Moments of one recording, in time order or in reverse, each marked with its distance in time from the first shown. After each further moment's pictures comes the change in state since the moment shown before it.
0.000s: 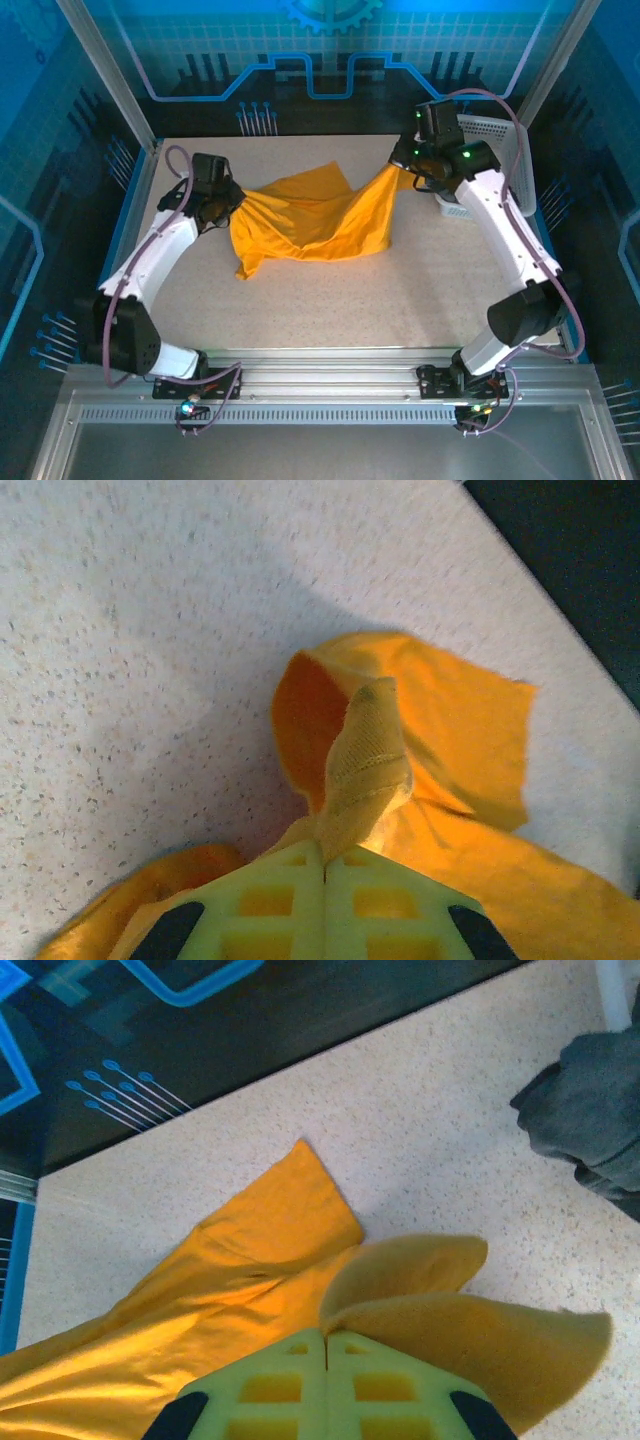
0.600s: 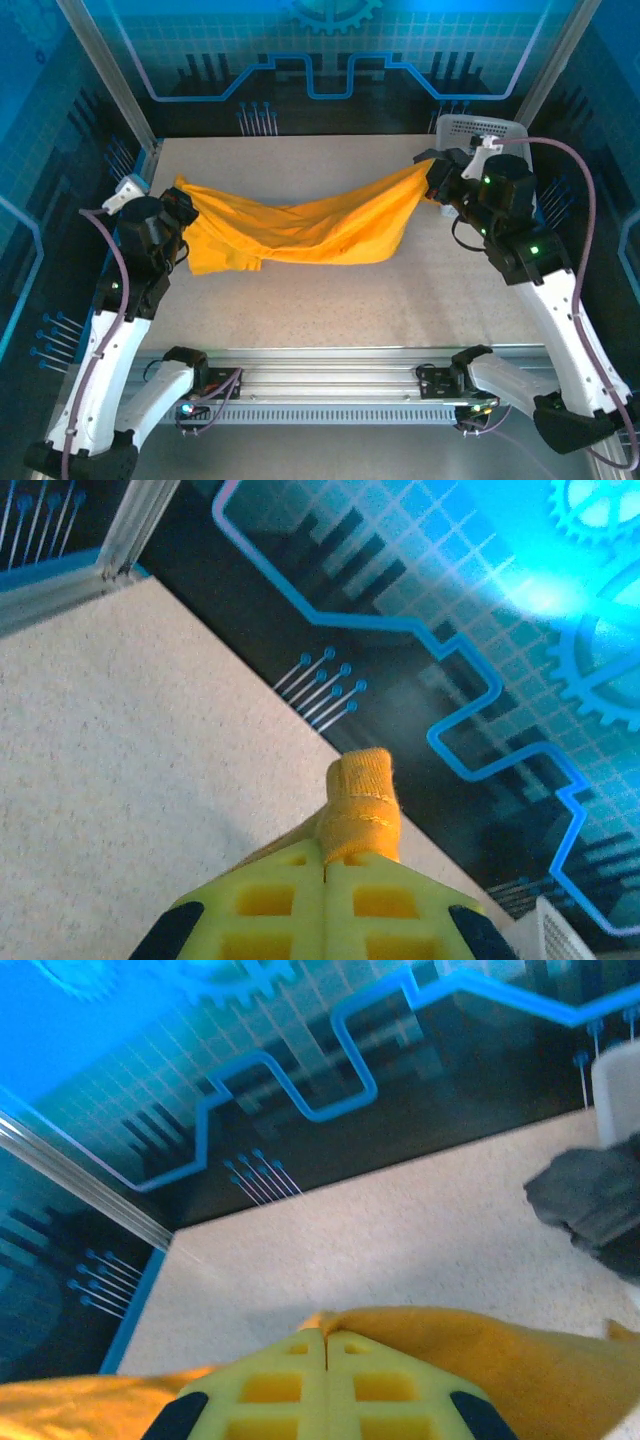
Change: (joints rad) left arm 0.000 -0.591 -0.159 0.094 -0.241 0.061; right arm 0.012 -0.576 -0.395 0.259 -0.011 -0.071
